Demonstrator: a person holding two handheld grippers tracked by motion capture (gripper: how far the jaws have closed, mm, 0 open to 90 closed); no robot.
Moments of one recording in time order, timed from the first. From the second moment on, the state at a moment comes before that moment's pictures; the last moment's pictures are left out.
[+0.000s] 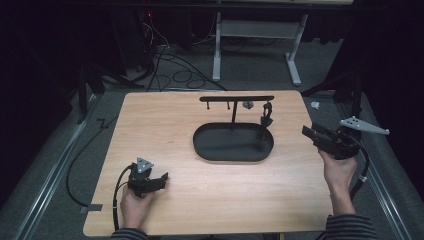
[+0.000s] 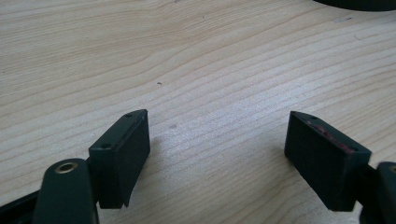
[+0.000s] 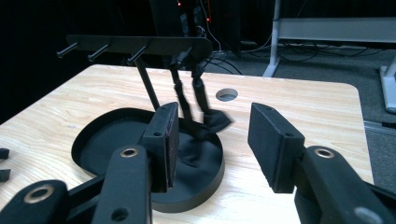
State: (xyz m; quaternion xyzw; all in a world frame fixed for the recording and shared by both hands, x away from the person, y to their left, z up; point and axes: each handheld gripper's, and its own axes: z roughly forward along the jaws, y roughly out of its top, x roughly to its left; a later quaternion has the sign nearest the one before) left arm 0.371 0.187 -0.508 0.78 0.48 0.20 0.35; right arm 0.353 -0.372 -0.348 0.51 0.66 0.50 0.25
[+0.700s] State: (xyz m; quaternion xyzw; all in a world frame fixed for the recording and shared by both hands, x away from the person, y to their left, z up) left arm 0.371 0.188 -0.508 0.78 0.48 0.20 0.35; right arm 0.319 -0.383 -0.366 0.51 0.66 0.51 0.23
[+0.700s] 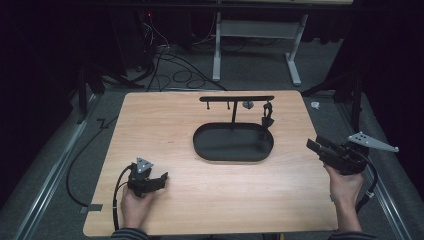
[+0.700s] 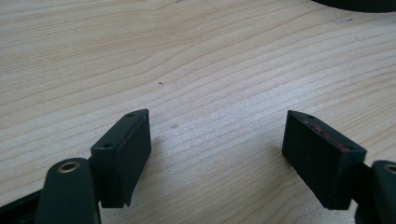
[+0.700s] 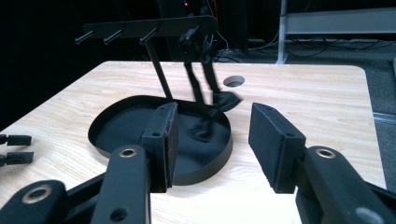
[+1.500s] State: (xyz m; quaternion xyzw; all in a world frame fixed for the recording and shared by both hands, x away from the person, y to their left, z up) left arm 0.371 0.188 -0.508 0.78 0.48 0.20 0.35; right arm 0.295 -0.382 -0.386 0.51 0.65 0.53 0.20
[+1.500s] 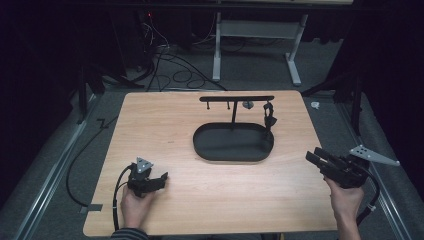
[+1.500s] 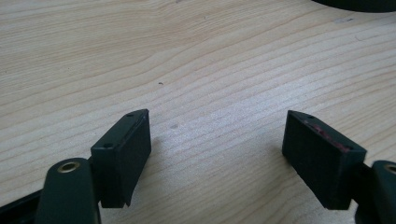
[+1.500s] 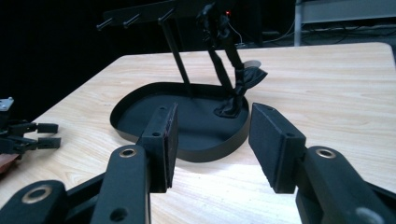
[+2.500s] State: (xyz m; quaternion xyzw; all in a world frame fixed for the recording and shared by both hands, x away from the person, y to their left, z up) left arm 0.371 0.188 -0.508 0.78 0.48 0.20 0.35; right arm 0.305 -0.358 -0.412 0.51 0.67 0.51 0.17
